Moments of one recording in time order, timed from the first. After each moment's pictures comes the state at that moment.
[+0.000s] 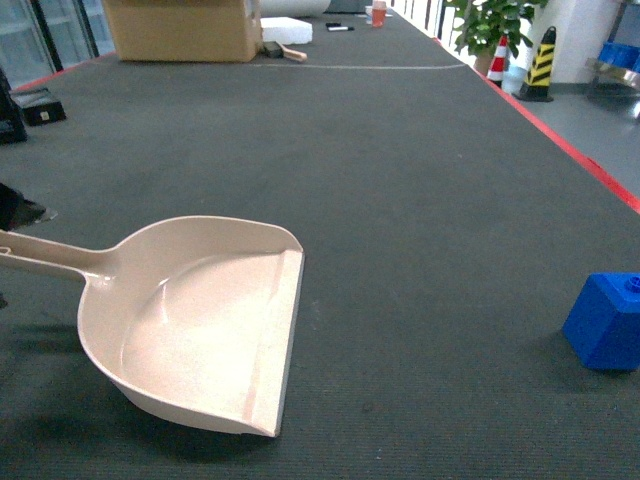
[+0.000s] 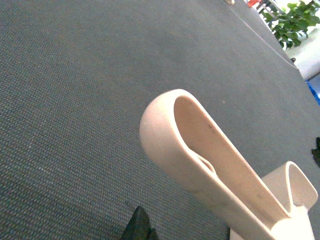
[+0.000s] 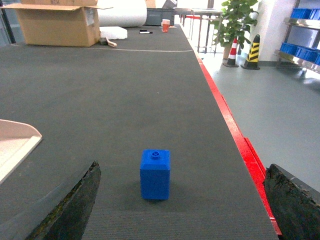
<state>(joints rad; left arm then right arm) 0.09 1.80 0.54 0.90 0.06 -0.96 0.00 0.00 0.01 0.00 0.00 0.00</state>
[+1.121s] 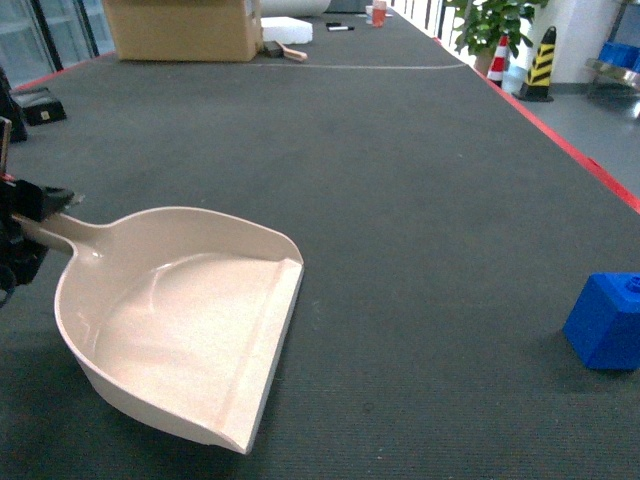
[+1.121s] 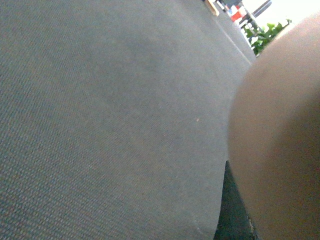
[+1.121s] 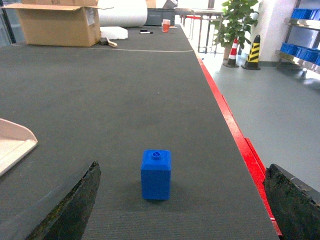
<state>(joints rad) 0.05 1.97 0.68 1.12 0.10 -1.14 0.00 0.00 0.01 0.00 0.00 0.00</state>
